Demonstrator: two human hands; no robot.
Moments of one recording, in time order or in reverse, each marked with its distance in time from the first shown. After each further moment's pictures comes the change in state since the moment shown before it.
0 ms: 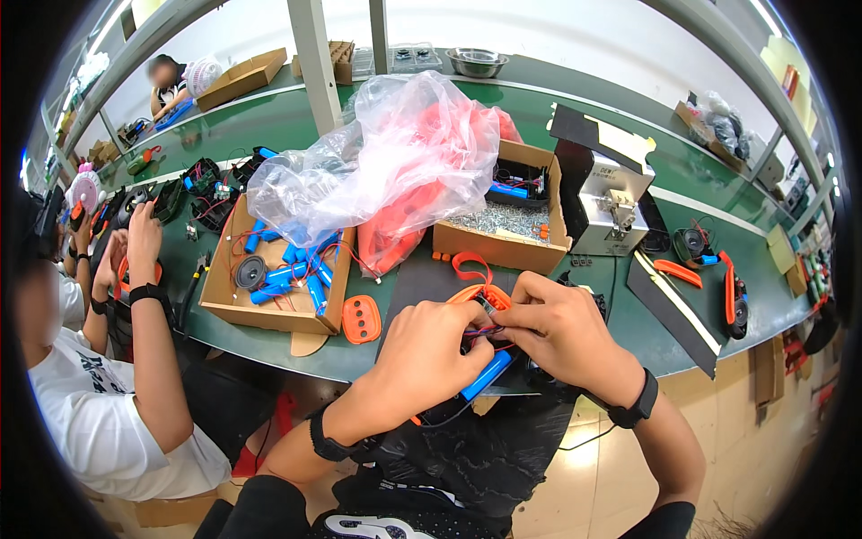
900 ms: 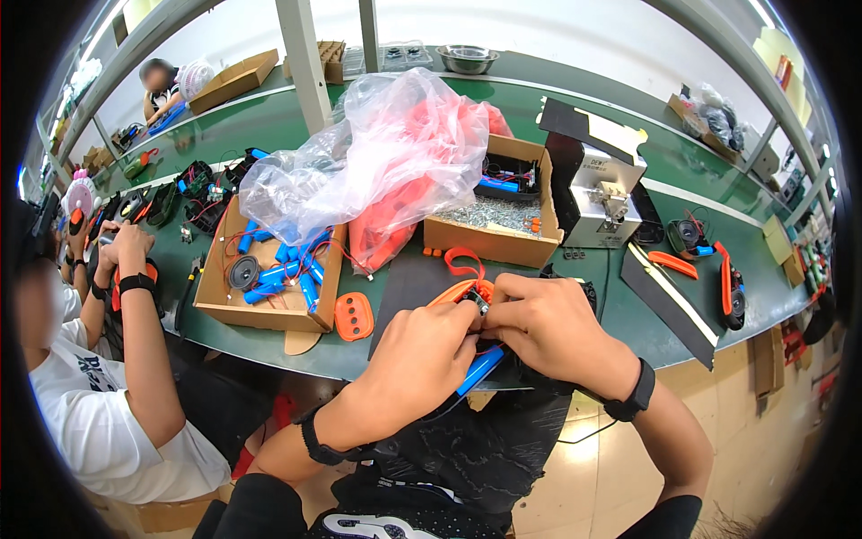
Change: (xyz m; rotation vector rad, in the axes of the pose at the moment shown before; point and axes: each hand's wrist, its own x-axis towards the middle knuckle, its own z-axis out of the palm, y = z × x) left_hand -0.009 -0.002 0.005 0.036 0.072 0.146; right_hand 0.004 -0.002 0.001 -0.046 -0.064 -0.052
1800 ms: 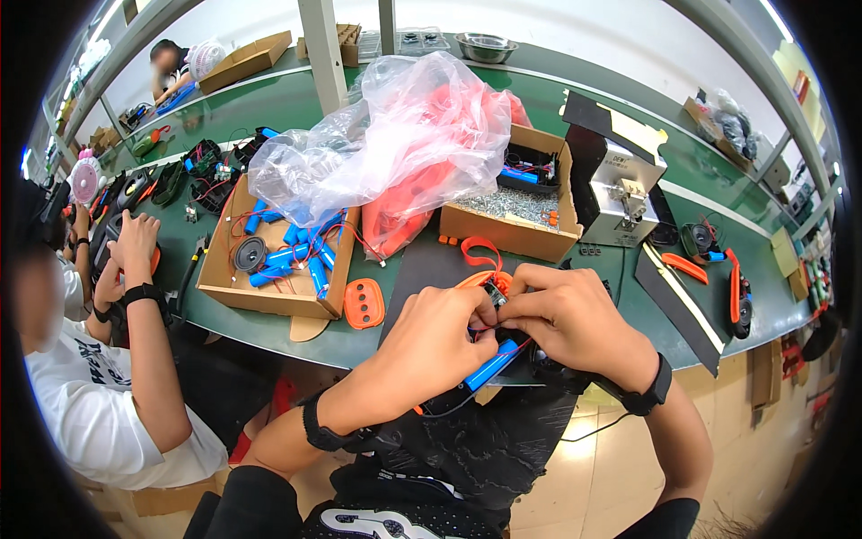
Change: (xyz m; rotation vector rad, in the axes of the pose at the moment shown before) left_hand 0.006 -0.007 -0.002 -0.176 -0.051 -0.109; right_hand 0.004 0.007 -0.004 0.085 -0.045 0.001
